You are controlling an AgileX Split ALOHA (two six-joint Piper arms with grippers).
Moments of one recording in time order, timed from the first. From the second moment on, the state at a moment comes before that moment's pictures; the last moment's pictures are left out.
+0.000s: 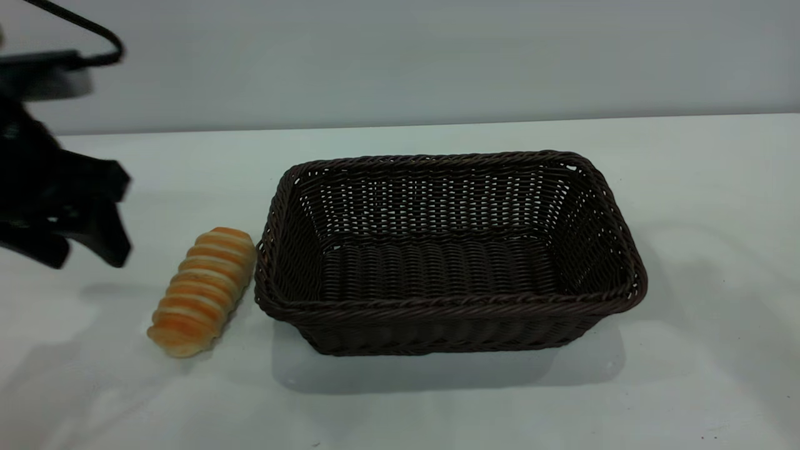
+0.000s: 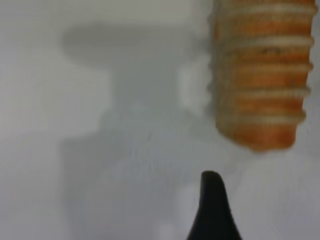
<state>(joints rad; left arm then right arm) -0.11 1.80 -0.88 -0.19 0.35 0.12 0.20 1.61 -1.62 0.28 1.17 -0.21</state>
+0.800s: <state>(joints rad) -0.20 2.24 -1.19 -0.18 0.33 0.14 0.20 0.93 -1.03 0.33 1.24 -0.22</state>
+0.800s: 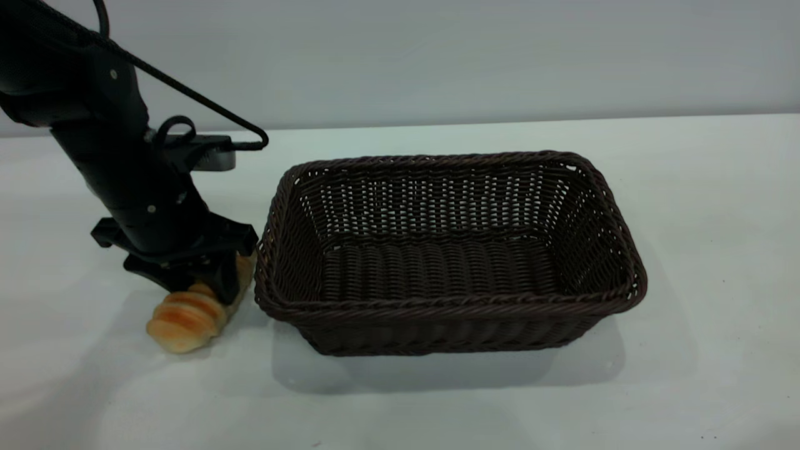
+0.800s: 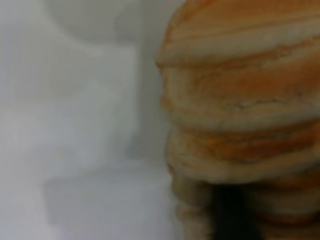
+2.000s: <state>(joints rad) -0.65 2.04 -1.32 0.01 0.31 0.04 0.20 0.21 -0.47 0.07 1.13 -0.16</state>
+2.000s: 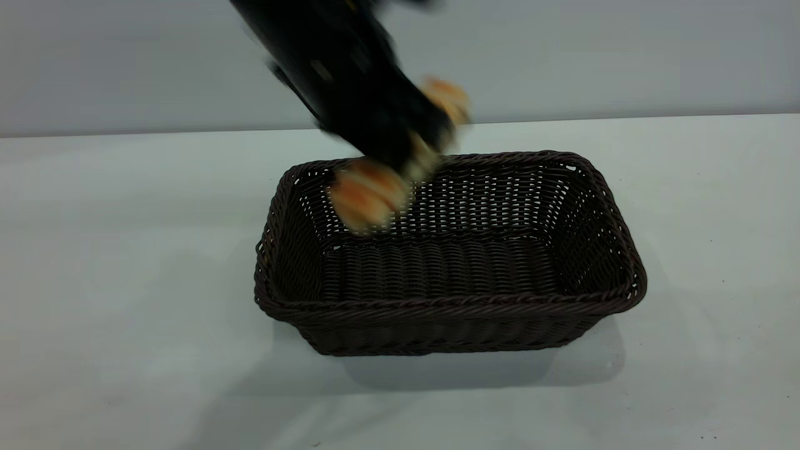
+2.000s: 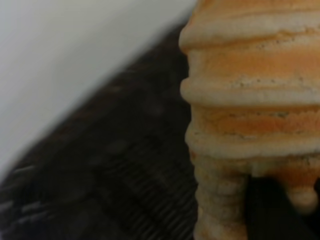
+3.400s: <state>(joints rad) -0.66 1.19 -1.29 0.15 1.17 0.06 0.20 -0.02 -0.47 0.06 1.14 -0.14</state>
